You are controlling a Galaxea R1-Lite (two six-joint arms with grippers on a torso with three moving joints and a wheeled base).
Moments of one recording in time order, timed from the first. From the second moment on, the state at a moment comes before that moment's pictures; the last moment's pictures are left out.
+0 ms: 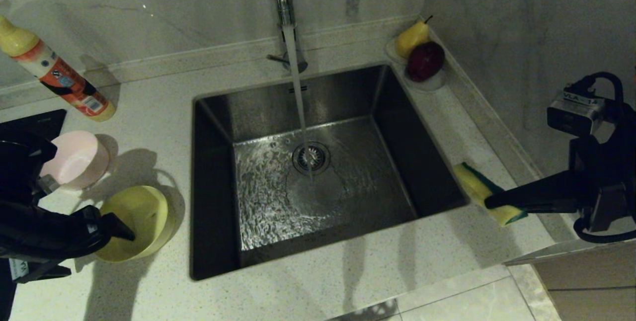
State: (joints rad) left arm 0.22 1.53 -0.98 0.50 -0.02 -0.47; right arm 0.23 1.39 -1.27 0.61 0.76 0.47
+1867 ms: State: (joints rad) left arm -0.09 1.45 -1.29 0.47 0.02 -0.77; right arm 0.23 1.37 -1.25 0.61 0.77 0.47
